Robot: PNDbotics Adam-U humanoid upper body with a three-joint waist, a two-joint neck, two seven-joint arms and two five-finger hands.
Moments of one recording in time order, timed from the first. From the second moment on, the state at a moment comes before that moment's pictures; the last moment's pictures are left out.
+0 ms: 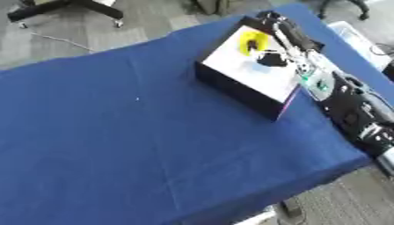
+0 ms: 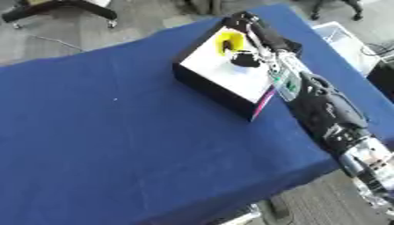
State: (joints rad) left arm -0.24 0.29 -0.02 -1.89 0.04 -0.06 -0.08; right arm -0.60 -0.68 0.11 -1.11 0.73 -0.31 -0.11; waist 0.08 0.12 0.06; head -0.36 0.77
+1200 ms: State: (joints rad) left arm -0.23 0.21 0.00 -1.82 -0.09 -0.11 0.13; right arm -0.09 -0.25 0.05 -1.97 0.35 -0.26 -0.23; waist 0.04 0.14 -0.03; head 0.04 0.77
